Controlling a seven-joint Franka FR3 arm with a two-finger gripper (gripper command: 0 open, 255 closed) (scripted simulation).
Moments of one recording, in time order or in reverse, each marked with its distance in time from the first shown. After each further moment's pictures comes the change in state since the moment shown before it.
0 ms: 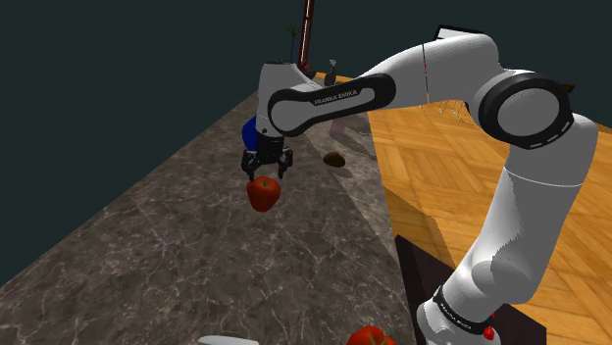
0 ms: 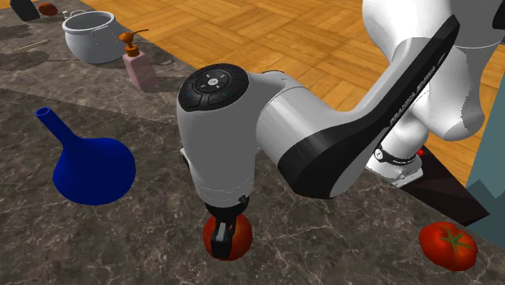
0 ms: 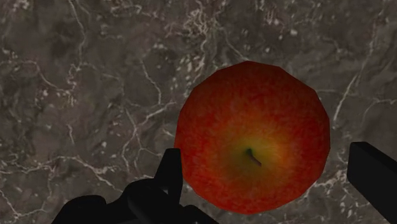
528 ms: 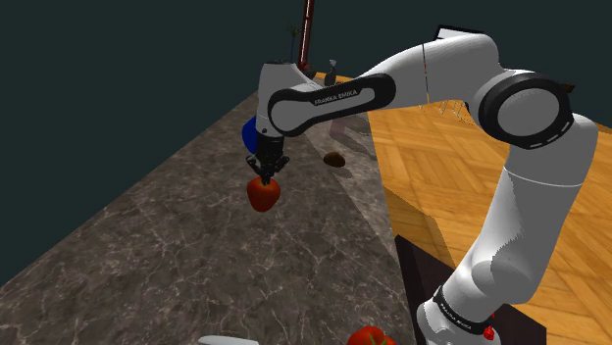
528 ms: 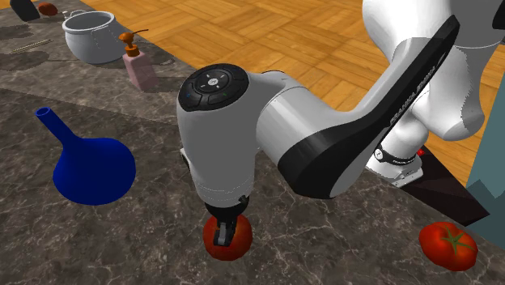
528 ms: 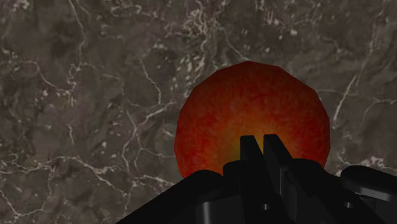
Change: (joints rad) arm 0.000 0.000 0.000 0.000 0.000 0.000 0.000
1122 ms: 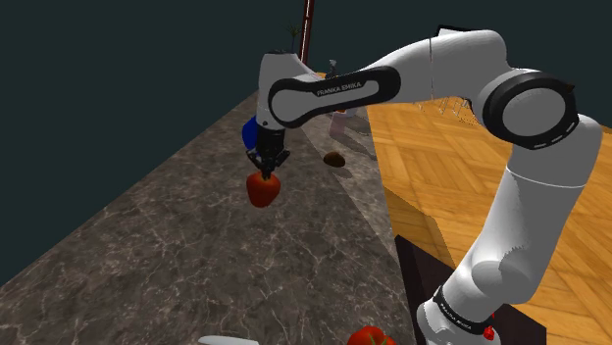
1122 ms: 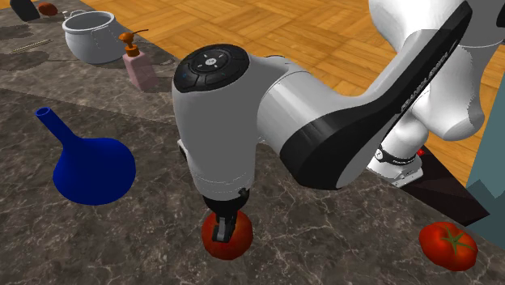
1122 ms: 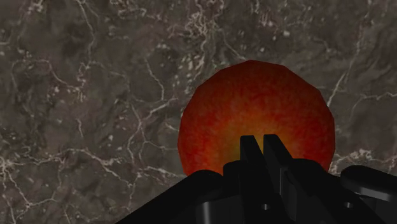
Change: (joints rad) arm -0.001 -0.018 0.002 0.032 0.007 -0.049 -0.003
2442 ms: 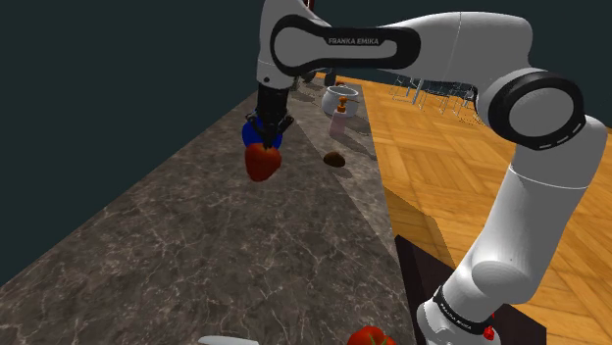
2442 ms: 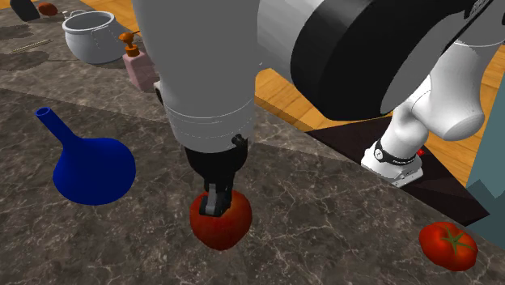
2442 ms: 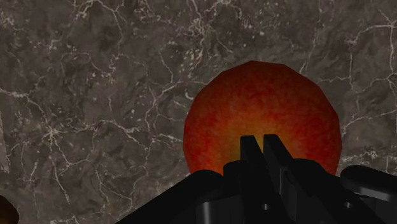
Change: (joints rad) arm 0.004 -0.020 0.005 0.242 0.010 -0.262 -0.004
